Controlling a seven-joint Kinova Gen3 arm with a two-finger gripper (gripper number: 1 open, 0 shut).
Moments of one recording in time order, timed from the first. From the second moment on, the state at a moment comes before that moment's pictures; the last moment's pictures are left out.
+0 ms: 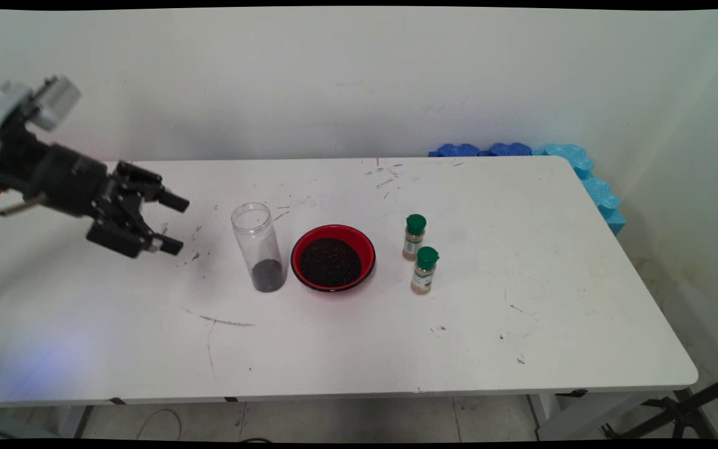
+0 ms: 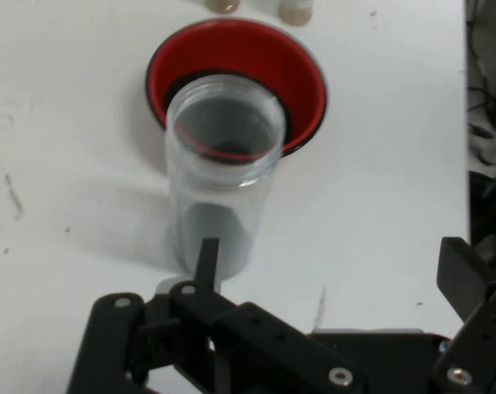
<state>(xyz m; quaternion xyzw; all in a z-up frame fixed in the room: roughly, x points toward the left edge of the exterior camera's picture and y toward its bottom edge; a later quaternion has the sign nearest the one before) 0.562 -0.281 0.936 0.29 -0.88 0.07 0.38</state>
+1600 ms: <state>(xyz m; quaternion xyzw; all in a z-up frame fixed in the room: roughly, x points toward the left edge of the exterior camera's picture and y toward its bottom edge) 0.515 -0.323 0.778 0.32 -0.83 0.12 0.43</state>
